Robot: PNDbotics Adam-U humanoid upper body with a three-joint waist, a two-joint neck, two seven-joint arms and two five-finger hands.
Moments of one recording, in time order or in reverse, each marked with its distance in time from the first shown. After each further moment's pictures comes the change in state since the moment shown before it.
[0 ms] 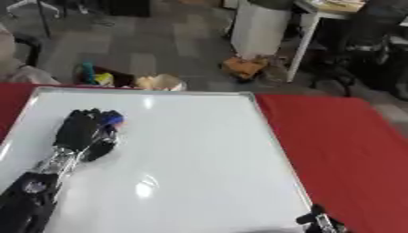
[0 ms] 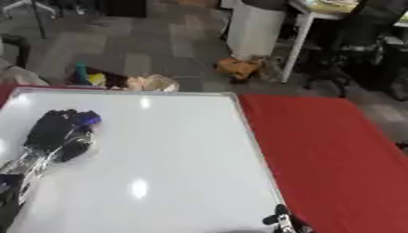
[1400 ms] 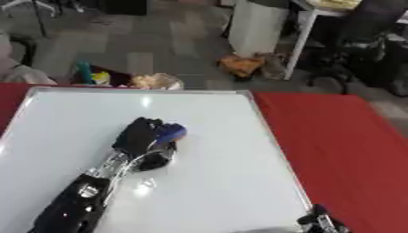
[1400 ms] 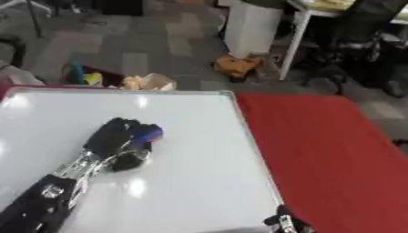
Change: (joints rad) left arm 0.000 -0.113 -0.069 -0.055 0.008 -0.065 -0.052; right arm -0.001 0.000 0.000 0.000 0.000 0.001 0.002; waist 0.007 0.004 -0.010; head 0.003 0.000
